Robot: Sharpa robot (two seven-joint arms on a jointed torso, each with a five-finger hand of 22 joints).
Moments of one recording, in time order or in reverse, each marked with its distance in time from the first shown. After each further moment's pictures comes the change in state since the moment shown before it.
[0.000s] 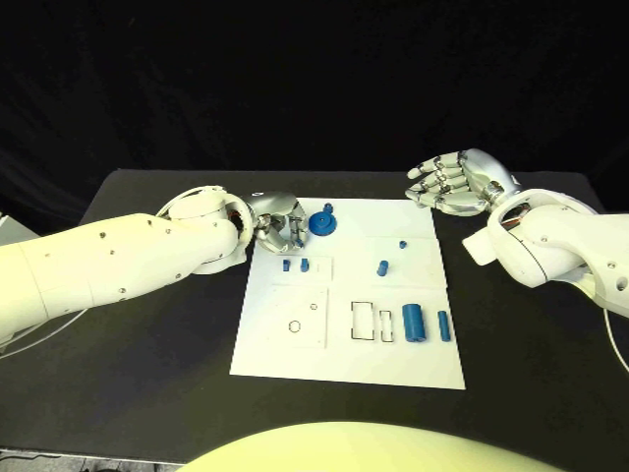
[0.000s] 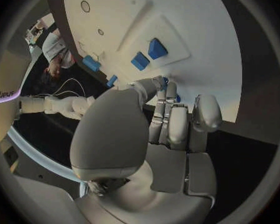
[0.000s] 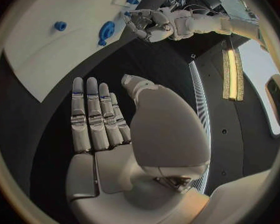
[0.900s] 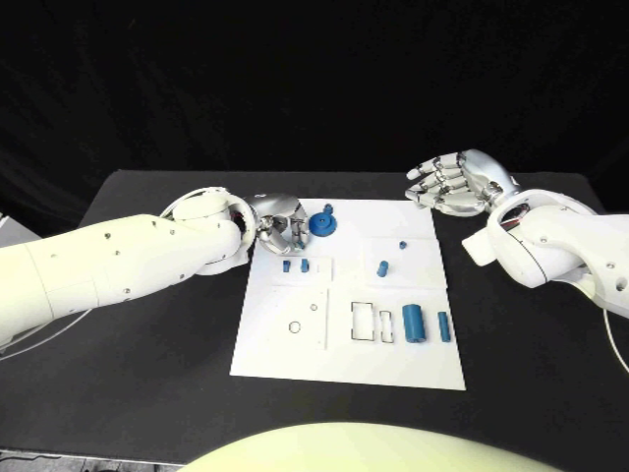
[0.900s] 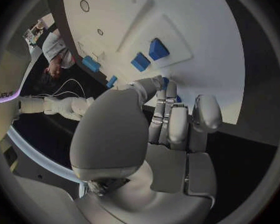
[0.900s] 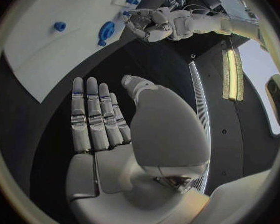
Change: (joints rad) left arm -0.002 0.015 -0.002 -0.013 0.000 0.008 -0.002; left_hand -0.007 -0.007 -0.004 -0.009 -0.002 0.008 0.000 -0.006 0.003 0.019 -0.003 -0.007 0.007 0.000 0.000 0.000 -0.001 0.000 0.004 -0.004 0.005 0.001; right arm 0.000 0.001 0.000 -0.001 -0.001 0.002 0.000; right_hand -0.004 0.004 0.000 0.000 0.000 0.000 0.000 0.000 -0.001 0.000 0.000 -0.004 0.000 0.000 0.000 -0.004 -0.003 0.000 0.000 0.000 0.000 -0.008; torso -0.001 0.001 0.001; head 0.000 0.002
